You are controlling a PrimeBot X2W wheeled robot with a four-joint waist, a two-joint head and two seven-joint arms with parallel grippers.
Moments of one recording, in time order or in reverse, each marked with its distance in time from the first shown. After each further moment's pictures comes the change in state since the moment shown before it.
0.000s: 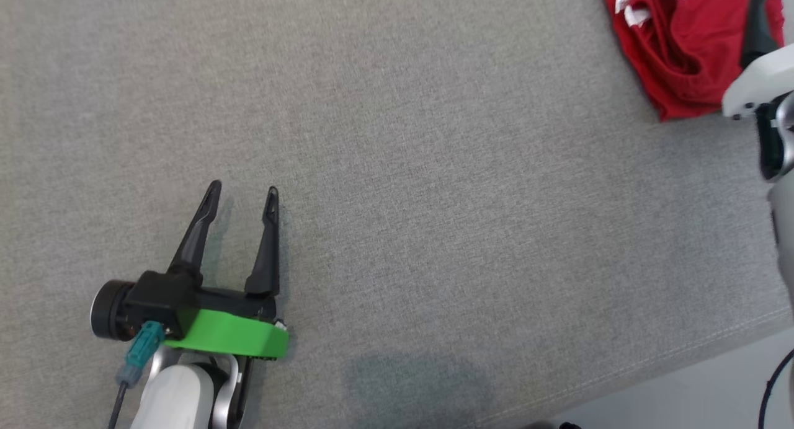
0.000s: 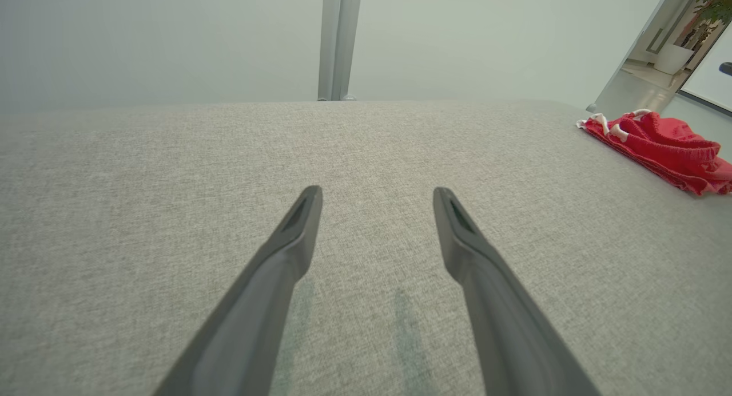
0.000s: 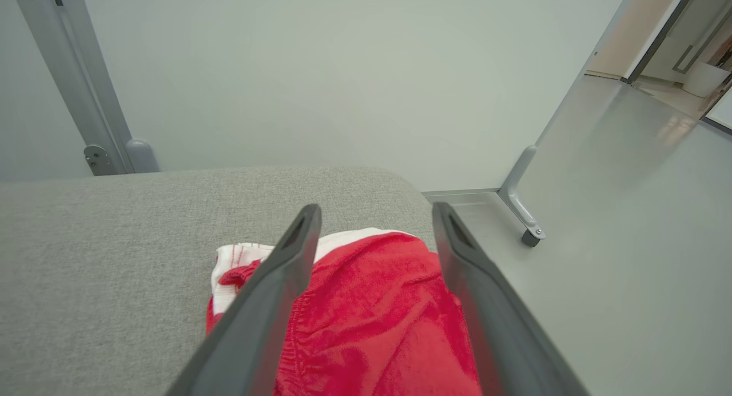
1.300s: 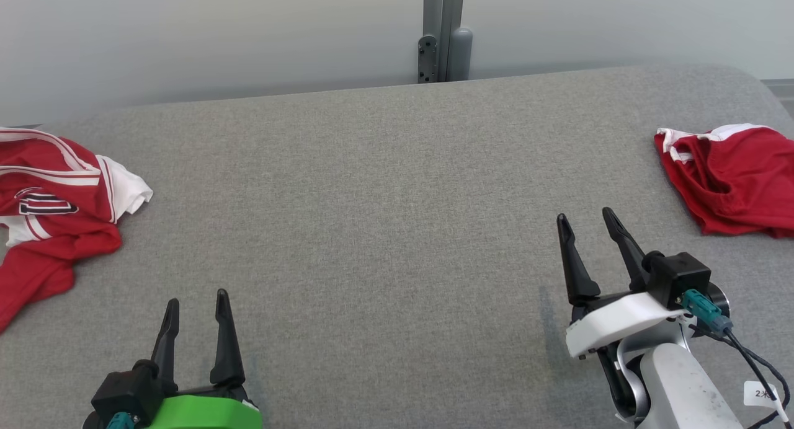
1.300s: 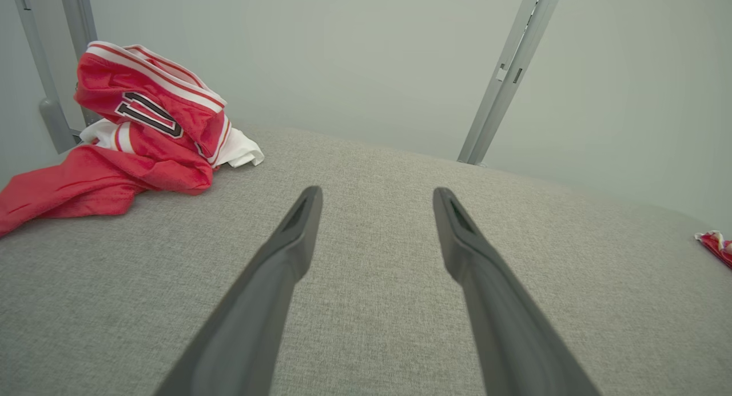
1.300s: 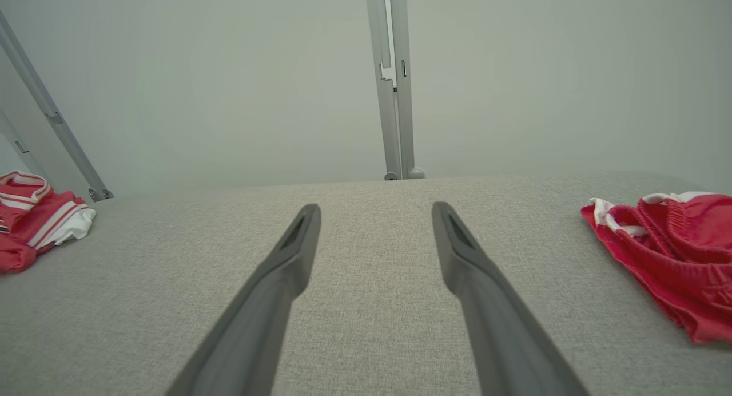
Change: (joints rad) left arm 0.237 -0.088 0.171 0.102 -0.097 0.014 -0.062; right arm 0.748 0.280 0.158 -0.608 0.046 0.000 0.000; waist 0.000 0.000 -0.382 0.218
